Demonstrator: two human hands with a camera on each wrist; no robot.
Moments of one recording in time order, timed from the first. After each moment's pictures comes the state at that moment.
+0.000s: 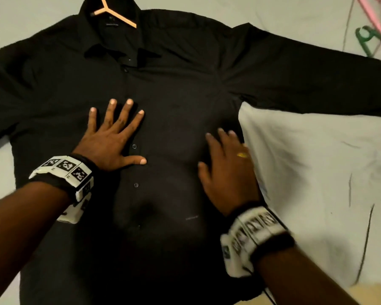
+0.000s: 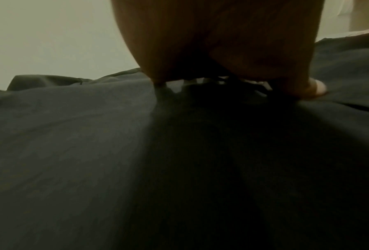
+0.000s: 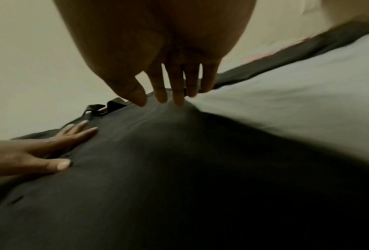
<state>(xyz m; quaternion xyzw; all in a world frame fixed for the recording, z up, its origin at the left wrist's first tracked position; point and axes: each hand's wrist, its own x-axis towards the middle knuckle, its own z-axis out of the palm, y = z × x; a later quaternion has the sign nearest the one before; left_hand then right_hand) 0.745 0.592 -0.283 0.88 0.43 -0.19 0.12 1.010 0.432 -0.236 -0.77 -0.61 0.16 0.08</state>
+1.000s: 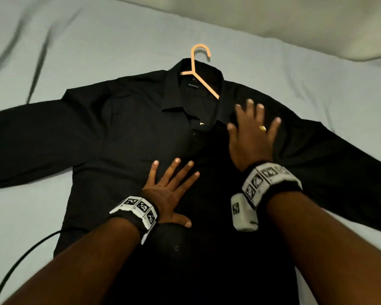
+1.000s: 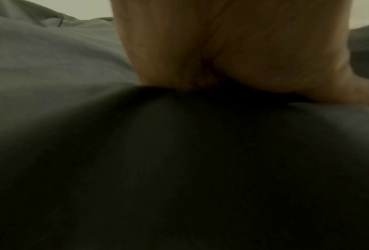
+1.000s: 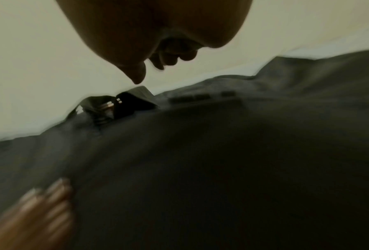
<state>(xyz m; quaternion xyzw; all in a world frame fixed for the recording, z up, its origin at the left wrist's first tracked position) 0.741 0.608 -0.313 0.85 0.42 -0.19 0.24 0.972 0.701 -0.234 -0.75 -0.65 0.14 0.03</state>
